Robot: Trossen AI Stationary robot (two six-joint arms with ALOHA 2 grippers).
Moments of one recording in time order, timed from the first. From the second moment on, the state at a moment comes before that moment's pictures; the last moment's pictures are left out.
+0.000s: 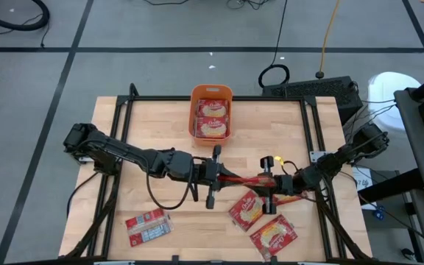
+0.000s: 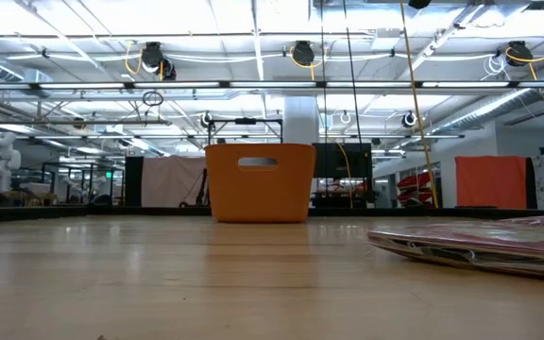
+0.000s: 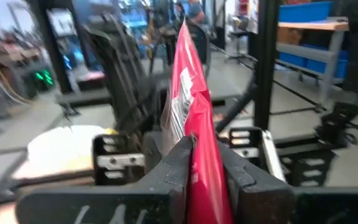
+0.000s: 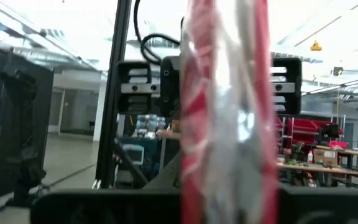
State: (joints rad) left arm -0.28 1.67 1.36 0.26 -0.13 0.10; right arm 0.51 1.46 0.42 1.52 0.44 -0.28
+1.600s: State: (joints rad) left arm -0.16 1.82 1.75 -0.54 0.05 0.08; right arm 0.48 1.46 0.31 1.34 0.53 -0.06
